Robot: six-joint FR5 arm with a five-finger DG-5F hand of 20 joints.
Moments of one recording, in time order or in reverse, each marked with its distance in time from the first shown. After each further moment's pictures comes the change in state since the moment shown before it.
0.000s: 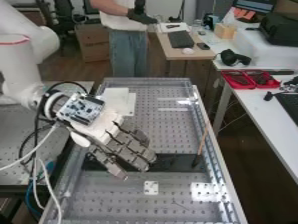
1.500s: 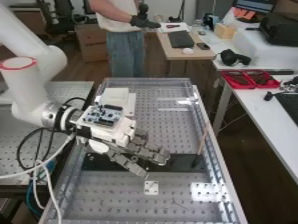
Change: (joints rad) arm -0.055 -0.126 0.011 0.159 -0.232 -0.291
